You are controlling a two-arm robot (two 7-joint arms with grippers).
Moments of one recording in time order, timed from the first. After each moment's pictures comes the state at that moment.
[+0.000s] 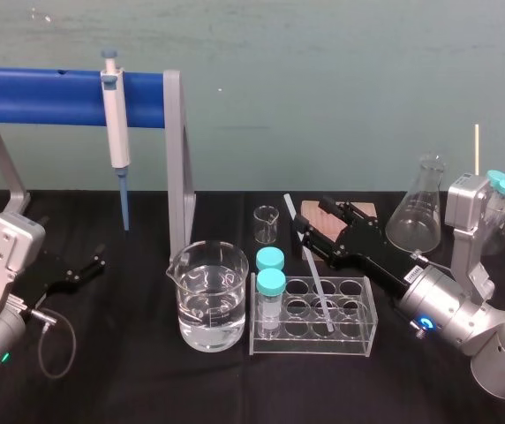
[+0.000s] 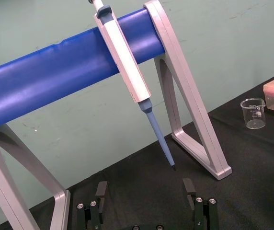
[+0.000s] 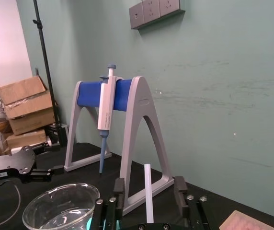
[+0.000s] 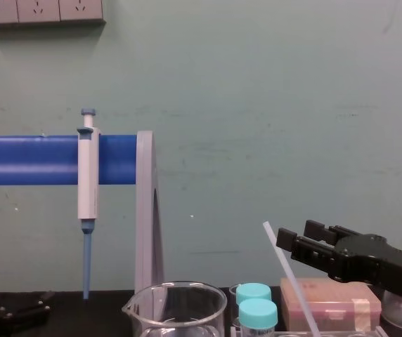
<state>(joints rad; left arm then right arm) -0.20 0.60 0.45 -1.41 -0.25 -0.12 0.03 0.35 0.34 -0.37 -1.19 0.54 -0.23 0.62</state>
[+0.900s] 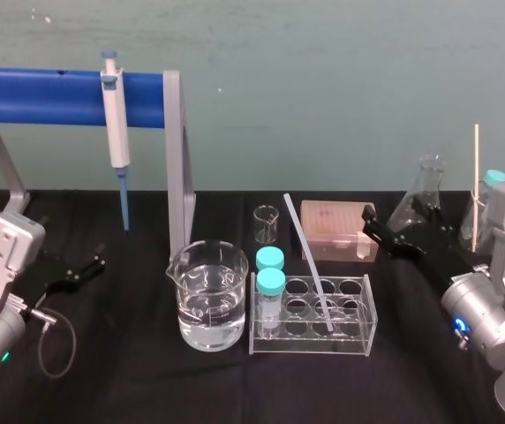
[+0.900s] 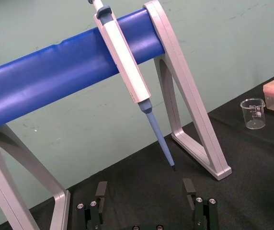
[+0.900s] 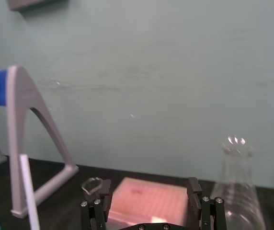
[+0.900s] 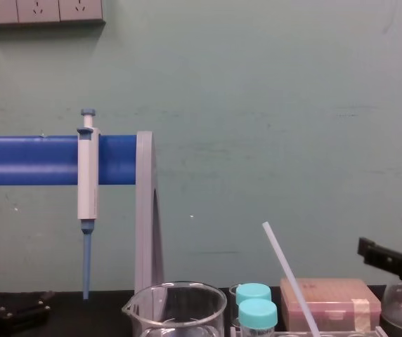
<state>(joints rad) -0.20 0.60 0.45 -1.41 -0.25 -0.12 0.03 0.22 0.32 -0.23 -1.34 0.41 -0.12 0.20</state>
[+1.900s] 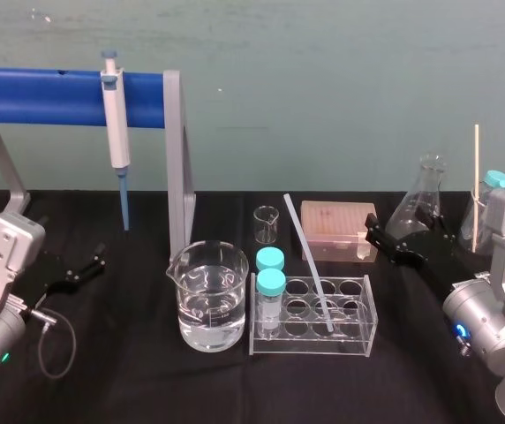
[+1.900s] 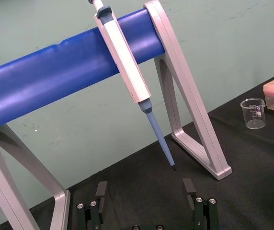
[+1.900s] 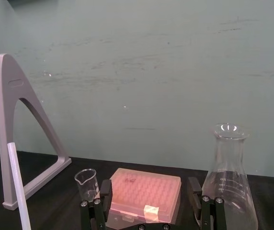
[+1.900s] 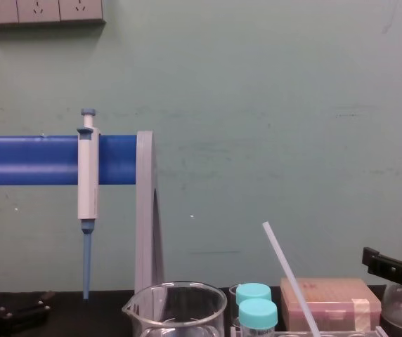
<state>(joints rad) -0.20 0.60 0.45 -1.41 -0.25 -0.12 0.03 0.20 0.31 -0.22 -1.33 0.40 -0.10 0.19</state>
